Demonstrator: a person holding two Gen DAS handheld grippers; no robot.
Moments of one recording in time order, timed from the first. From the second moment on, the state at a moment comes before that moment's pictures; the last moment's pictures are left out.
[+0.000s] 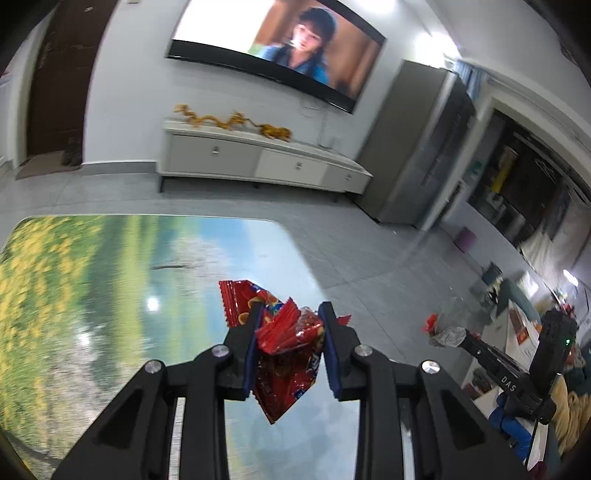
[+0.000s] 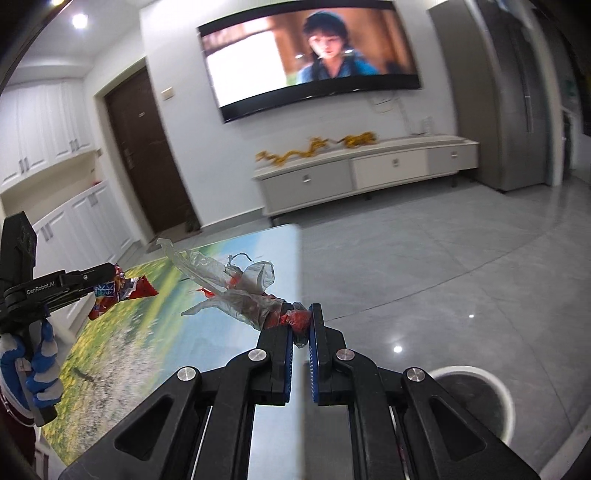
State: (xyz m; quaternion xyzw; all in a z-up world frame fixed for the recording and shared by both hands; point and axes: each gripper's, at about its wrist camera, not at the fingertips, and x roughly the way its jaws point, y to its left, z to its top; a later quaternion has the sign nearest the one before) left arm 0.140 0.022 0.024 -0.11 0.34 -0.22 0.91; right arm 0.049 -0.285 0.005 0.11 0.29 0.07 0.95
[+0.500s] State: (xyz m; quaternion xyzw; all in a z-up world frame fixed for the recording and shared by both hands) left arm 0.153 -0.187 -0.015 -0.02 0.41 -0.32 0.86; right arm 0.012 -0.418 -0.046 0.17 0.33 -0.06 0.93
